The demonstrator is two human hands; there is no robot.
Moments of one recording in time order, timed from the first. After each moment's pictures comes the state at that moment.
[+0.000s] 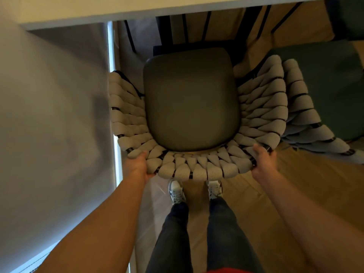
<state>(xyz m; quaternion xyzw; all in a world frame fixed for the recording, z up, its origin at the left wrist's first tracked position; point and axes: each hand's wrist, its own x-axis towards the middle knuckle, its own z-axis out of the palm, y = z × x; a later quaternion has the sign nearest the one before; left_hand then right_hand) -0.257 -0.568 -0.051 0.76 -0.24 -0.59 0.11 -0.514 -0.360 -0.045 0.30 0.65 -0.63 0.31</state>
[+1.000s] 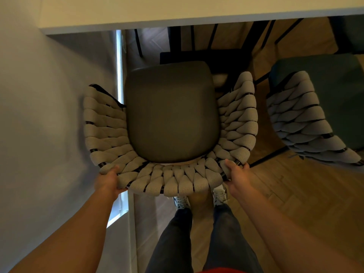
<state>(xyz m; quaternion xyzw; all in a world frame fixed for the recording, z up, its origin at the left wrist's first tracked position) -0.134 -0.634 -0.053 0.80 -0.23 -0.54 0.09 -0.422 -0.415 -0.045 0.29 0.64 -0.58 0.41</state>
